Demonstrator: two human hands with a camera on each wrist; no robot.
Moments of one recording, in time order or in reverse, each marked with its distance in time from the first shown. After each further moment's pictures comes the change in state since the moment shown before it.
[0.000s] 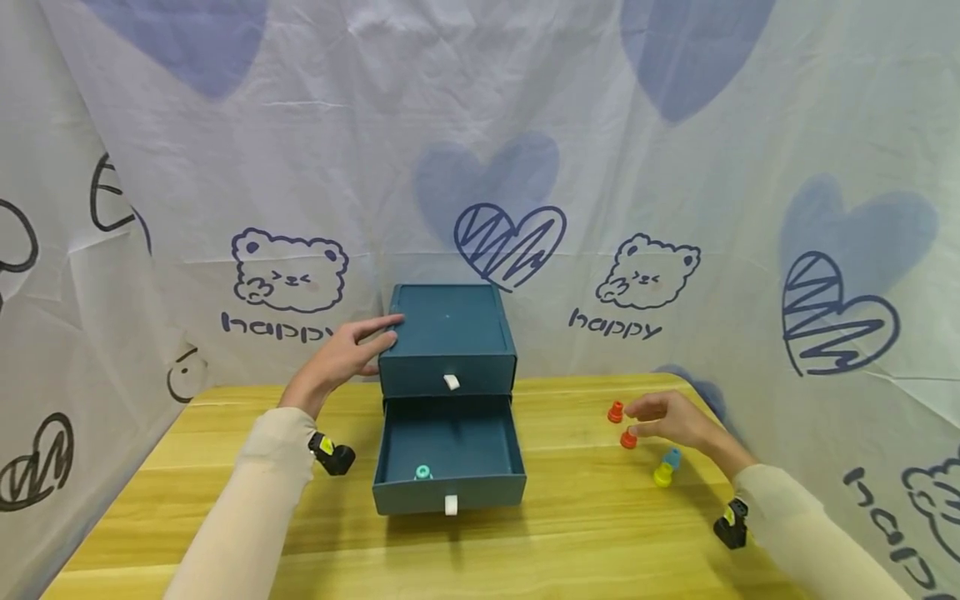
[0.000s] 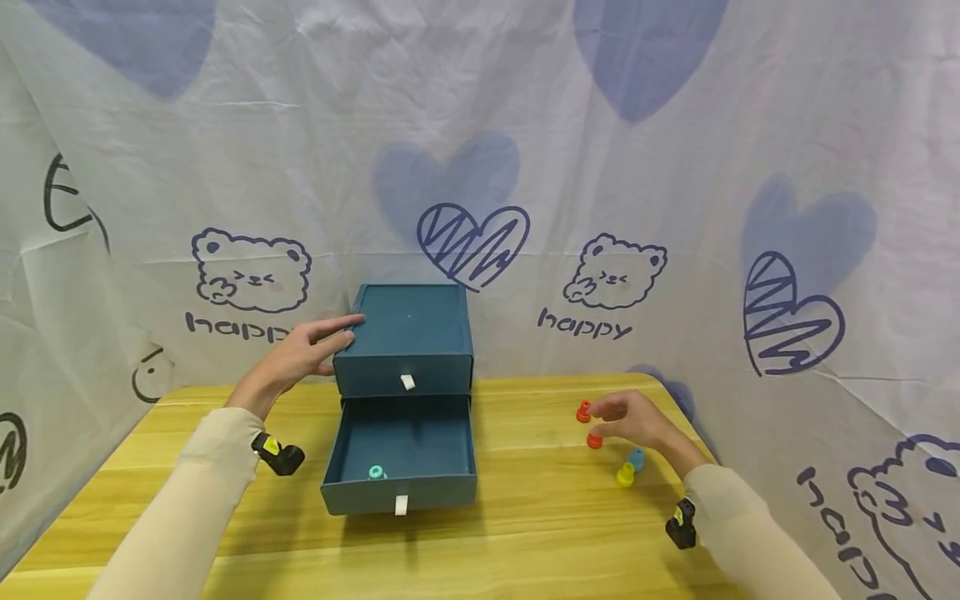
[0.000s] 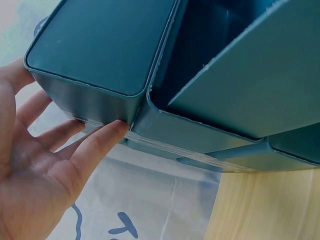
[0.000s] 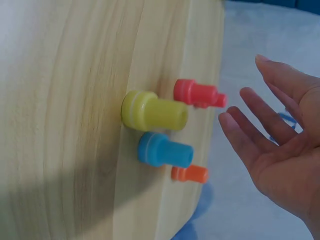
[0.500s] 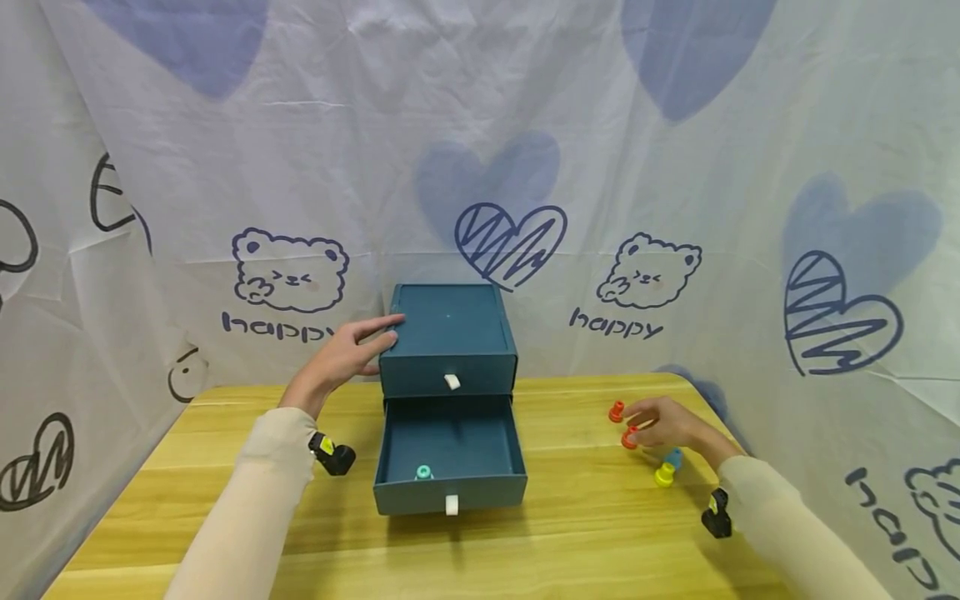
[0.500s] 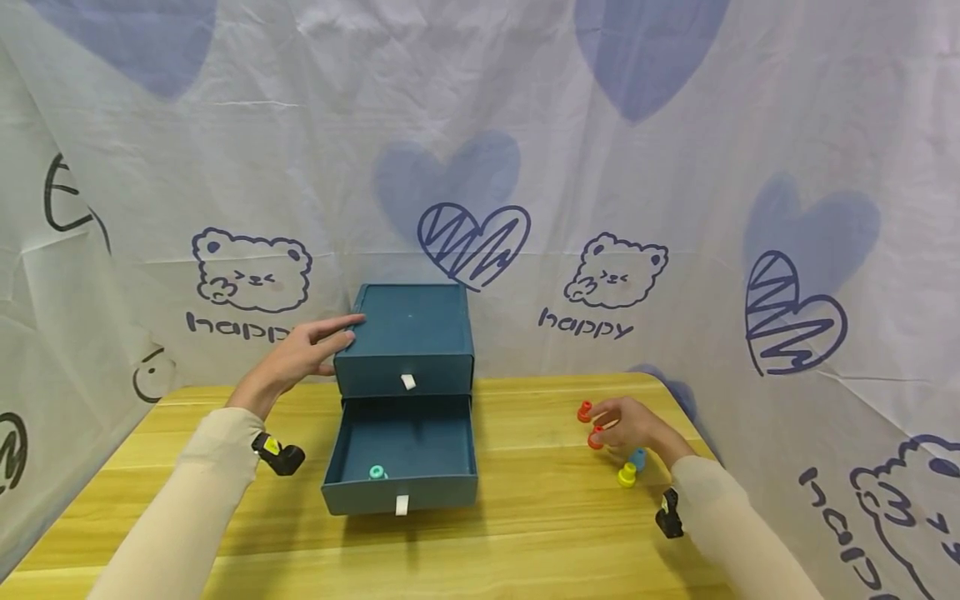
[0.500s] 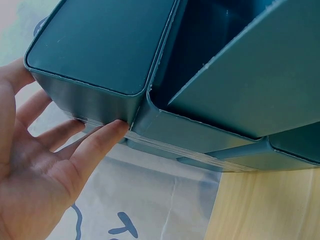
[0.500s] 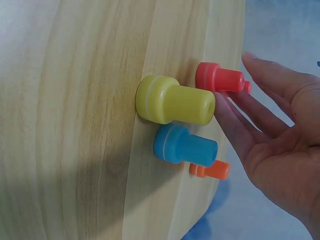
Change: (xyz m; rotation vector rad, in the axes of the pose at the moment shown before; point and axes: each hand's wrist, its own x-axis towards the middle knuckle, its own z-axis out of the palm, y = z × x) left_hand 0.001 -0.001 0.001 0.000 0.000 0.006; right_hand 0.013 0.026 0.006 0.021 -0.136 0.076
